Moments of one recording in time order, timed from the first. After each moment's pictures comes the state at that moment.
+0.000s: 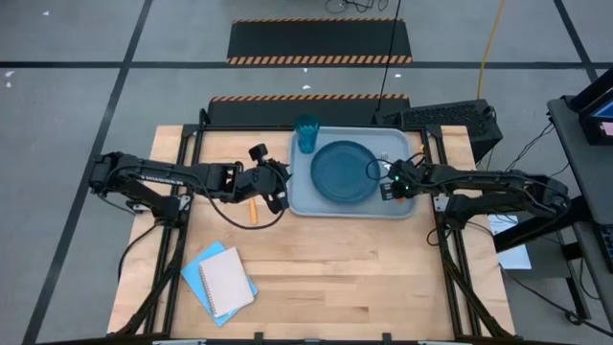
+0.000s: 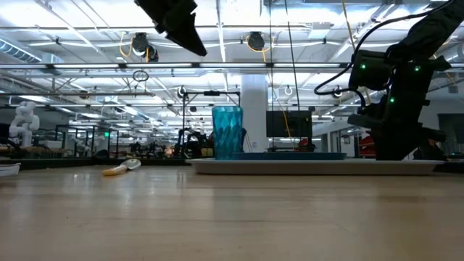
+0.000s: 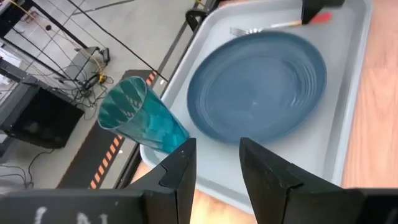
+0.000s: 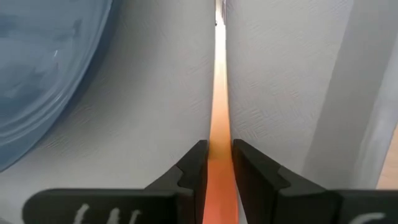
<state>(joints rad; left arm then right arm) -0.05 1.41 1.16 -0.47 -0.60 0.04 -0.45 1.10 0.37 -0.55 0.12 0.90</state>
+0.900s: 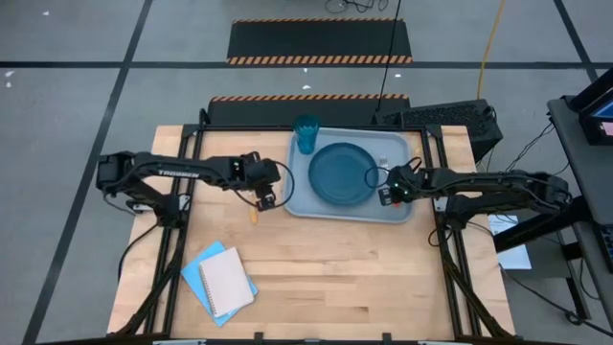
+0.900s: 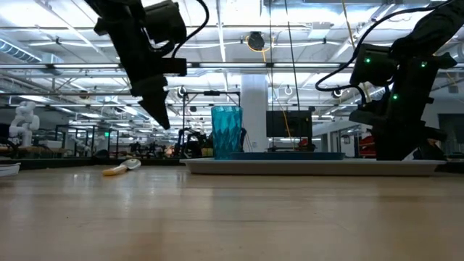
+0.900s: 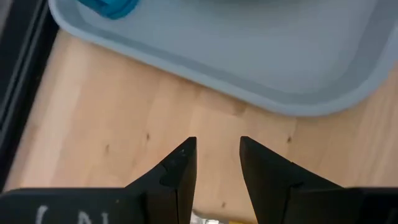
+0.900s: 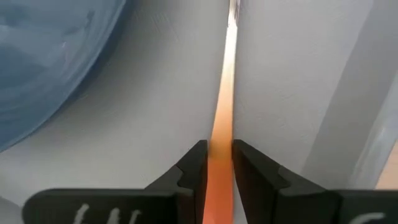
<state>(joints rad) 0.19 1.46 0.93 -0.55 -0.25 -0.02 -0.35 1.06 0.37 -0.55 0.16 0.95</state>
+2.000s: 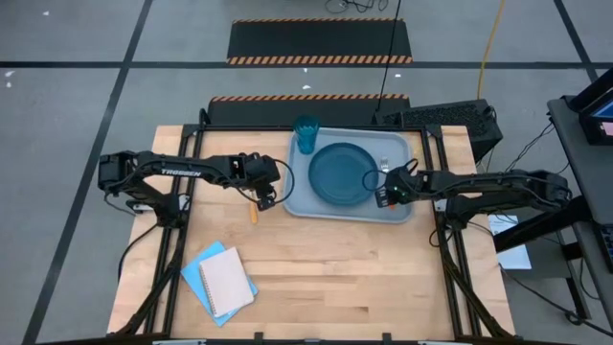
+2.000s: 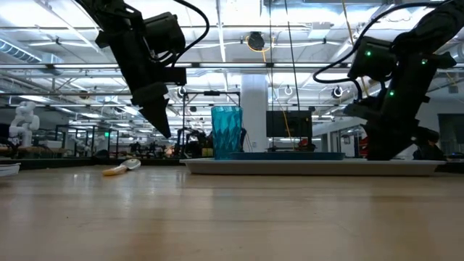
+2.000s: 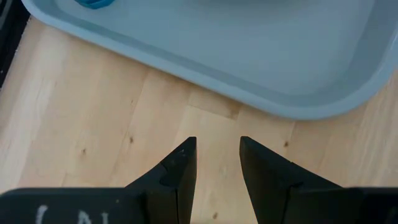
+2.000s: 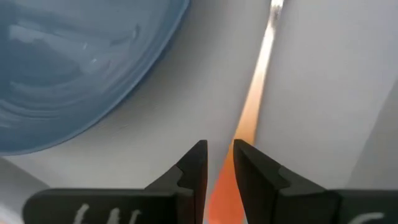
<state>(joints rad) 0.24 1.47 0.87 -0.47 -0.16 -0.01 -0.29 1.06 0.37 -0.48 0.16 0.98</state>
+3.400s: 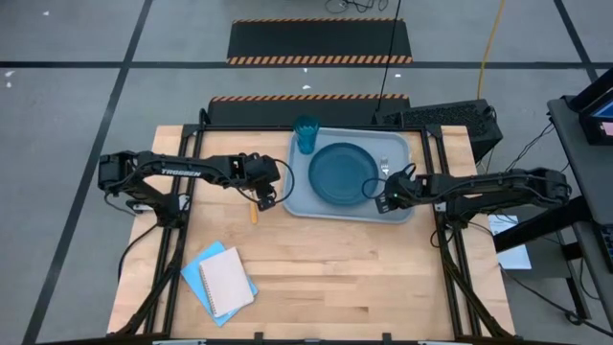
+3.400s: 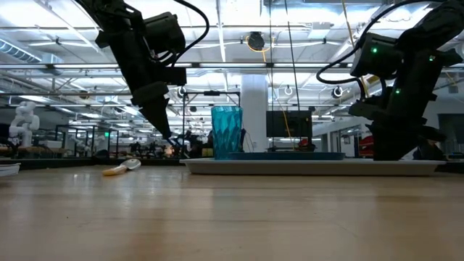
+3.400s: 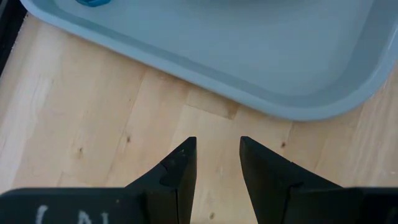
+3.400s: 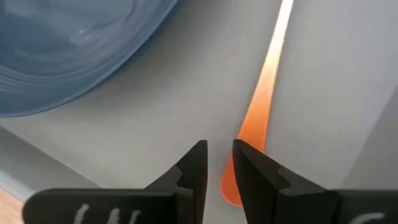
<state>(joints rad) 0.24 1.47 0.87 -0.47 -0.15 -0.02 -0.20 1.06 0.37 -0.52 0.15 1.04</state>
